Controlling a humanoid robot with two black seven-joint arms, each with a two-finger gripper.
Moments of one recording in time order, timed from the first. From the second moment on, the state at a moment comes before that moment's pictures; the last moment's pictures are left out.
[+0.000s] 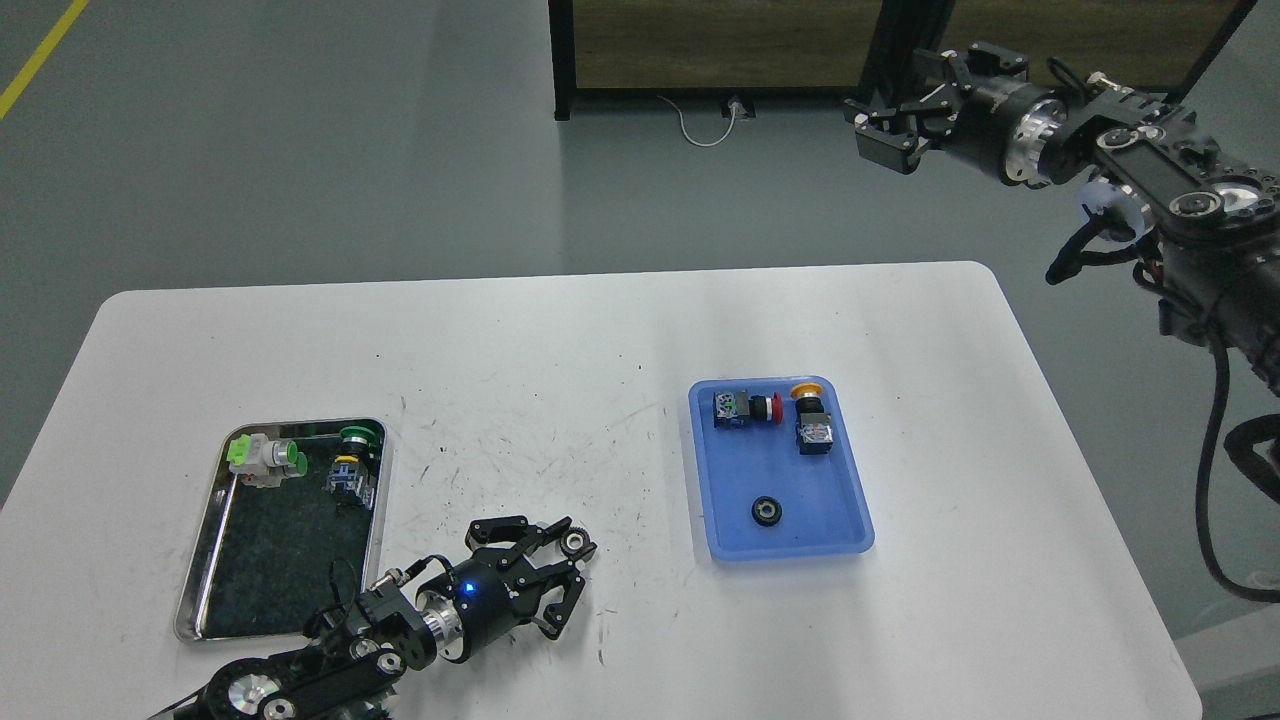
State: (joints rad) left arm -0.41 0.13 -0.22 -0.93 0.84 0.06 -0.27; right arm 1.20 -0.40 0.21 0.38 -0.46 0.44 0.21
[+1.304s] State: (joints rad) left arm -0.21 0.78 -0.33 -1.28 0.58 0.10 -0.34; right arm 1.20 -0.30 0.21 0.35 -0.48 0.41 0.21
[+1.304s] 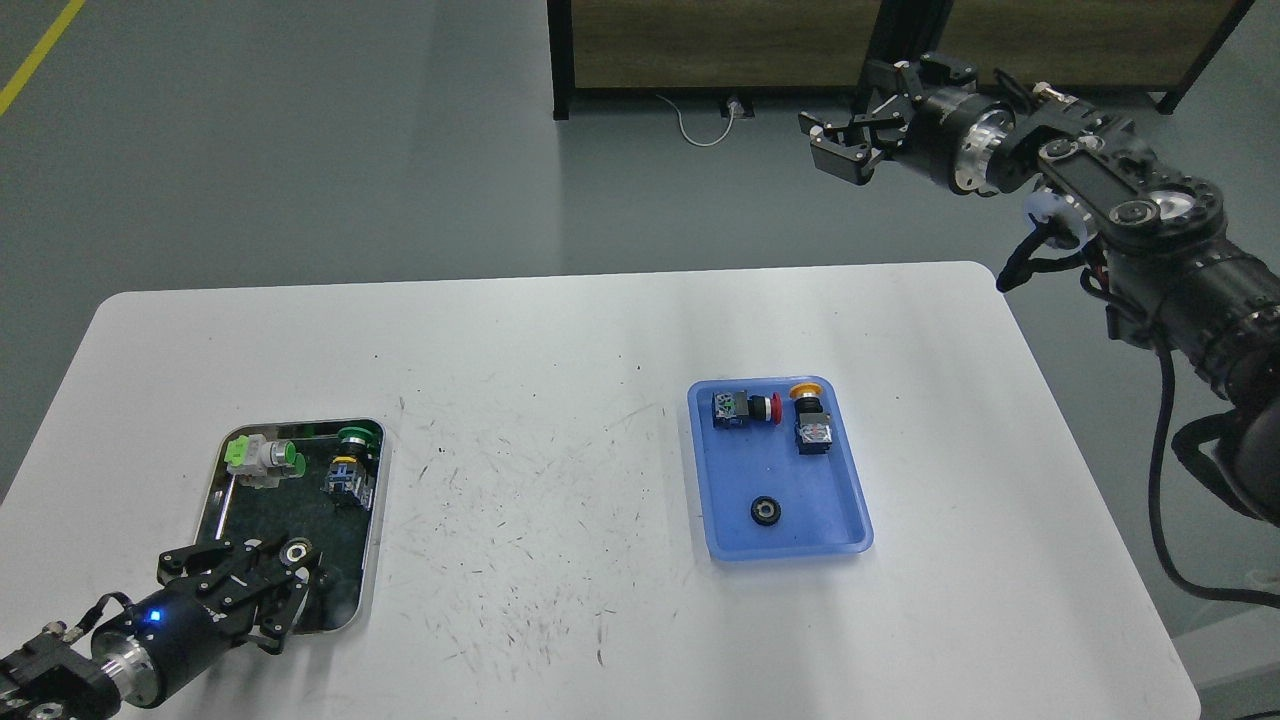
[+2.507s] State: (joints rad) left arm -0.32 0.97 -0.57 -1.26 0.32 0.01 -0.30; right arm 1.11 -0.43 -0.02 0.85 -0.53 0.46 0.21
